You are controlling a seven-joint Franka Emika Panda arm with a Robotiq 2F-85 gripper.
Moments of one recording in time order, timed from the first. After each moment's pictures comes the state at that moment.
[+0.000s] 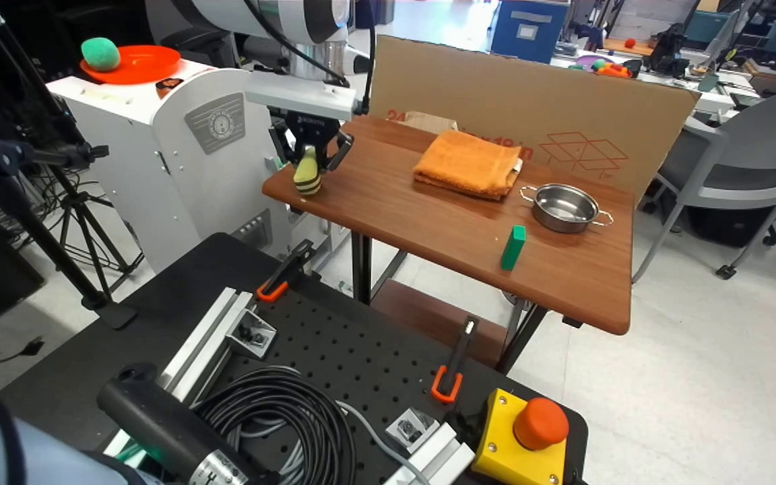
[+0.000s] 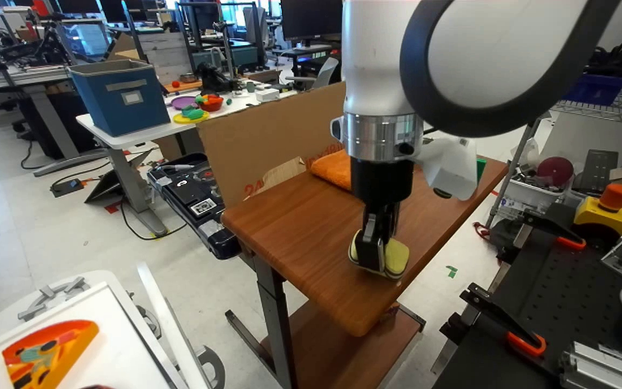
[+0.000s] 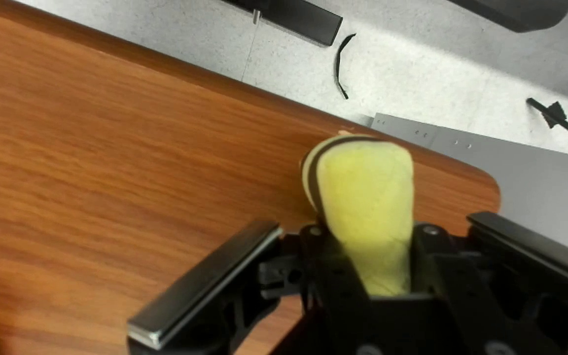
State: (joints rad) arm 0.21 0.41 0.20 -2.25 -0.01 2.55 -0.03
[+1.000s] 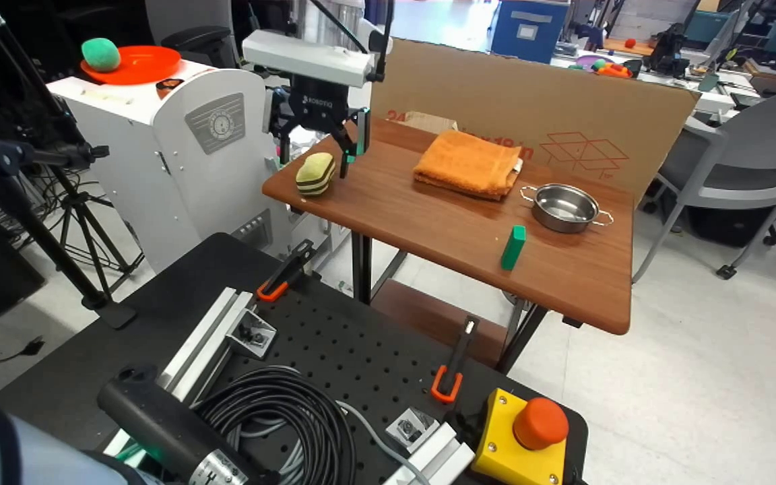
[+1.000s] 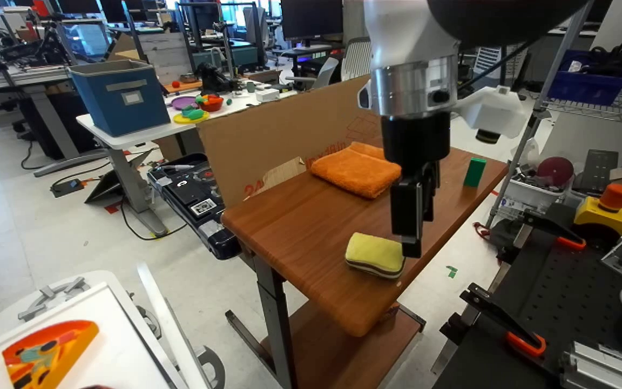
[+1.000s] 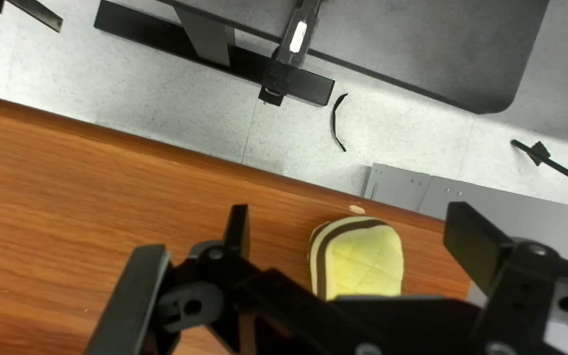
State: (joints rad) arm 0.15 0.25 0.21 -2.29 0.04 2.31 -0.05
